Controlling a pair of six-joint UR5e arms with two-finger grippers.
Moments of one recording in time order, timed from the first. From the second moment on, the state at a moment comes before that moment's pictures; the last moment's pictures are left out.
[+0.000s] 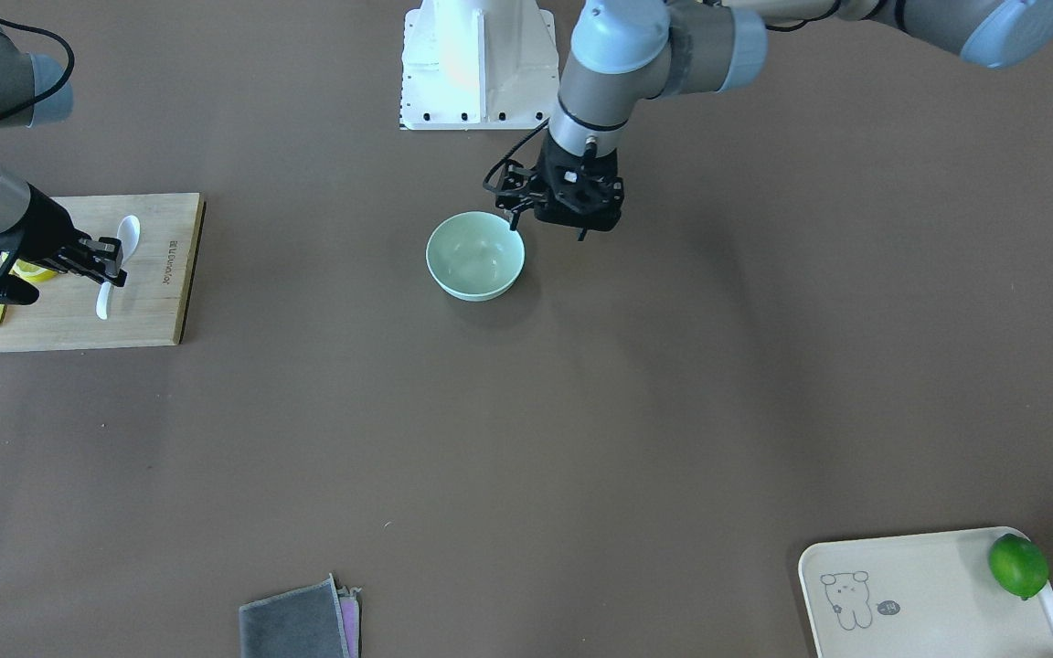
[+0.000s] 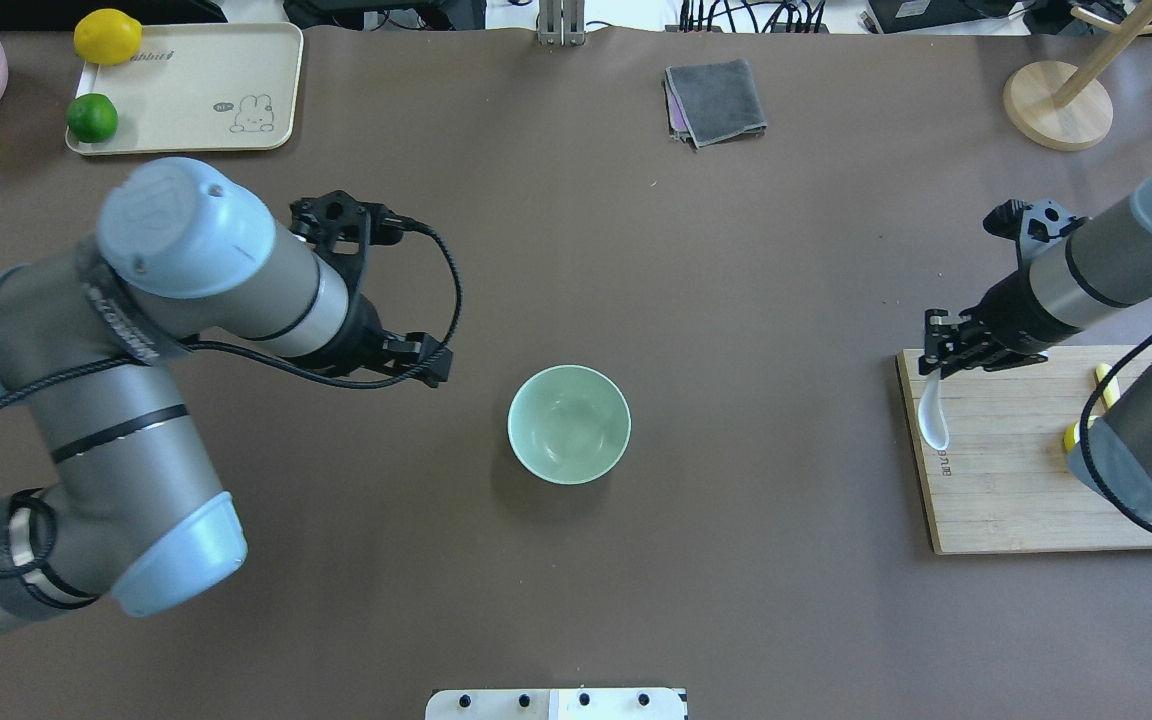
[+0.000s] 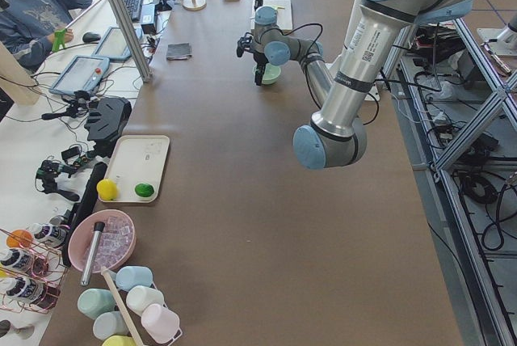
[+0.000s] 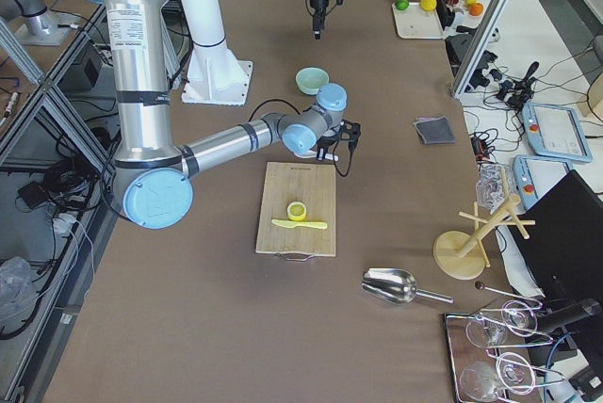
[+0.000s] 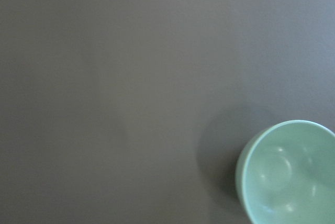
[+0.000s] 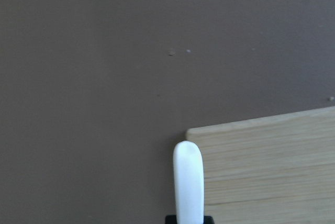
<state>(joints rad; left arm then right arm) -0.65 -2.03 -1.99 -1.57 -2.00 -0.96 0.85 -1.44 1.81 -1.18 2.24 1.19</state>
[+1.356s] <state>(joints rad) -1.06 -1.70 -2.03 -1.54 -2.29 -0.45 0.52 -0.87 1.64 -1.43 1.88 1.71</state>
